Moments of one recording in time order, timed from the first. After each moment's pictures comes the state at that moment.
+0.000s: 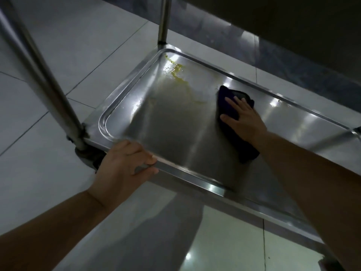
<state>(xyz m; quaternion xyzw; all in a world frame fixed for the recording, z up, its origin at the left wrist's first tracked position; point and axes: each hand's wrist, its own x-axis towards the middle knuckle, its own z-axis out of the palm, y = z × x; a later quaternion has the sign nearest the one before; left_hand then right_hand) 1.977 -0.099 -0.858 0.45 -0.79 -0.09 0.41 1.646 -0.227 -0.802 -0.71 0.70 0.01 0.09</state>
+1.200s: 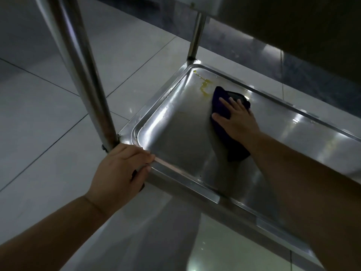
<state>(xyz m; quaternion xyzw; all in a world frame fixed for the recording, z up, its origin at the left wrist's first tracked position) 2.032 -0.098 -0.848 0.55 -0.76 -0.08 0.34 1.744 -0.271 -0.808 -0.73 0.67 0.02 0.09</state>
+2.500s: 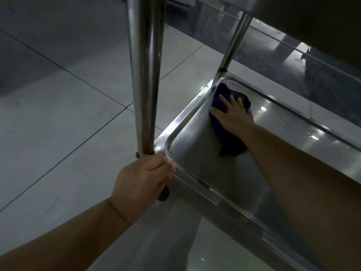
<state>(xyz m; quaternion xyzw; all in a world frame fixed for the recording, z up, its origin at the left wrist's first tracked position) 2.056 -0.100 -0.854 0.52 -0.76 0.01 0.39 1.847 -0.315 -0.807 -0.74 0.66 0.02 0.11</state>
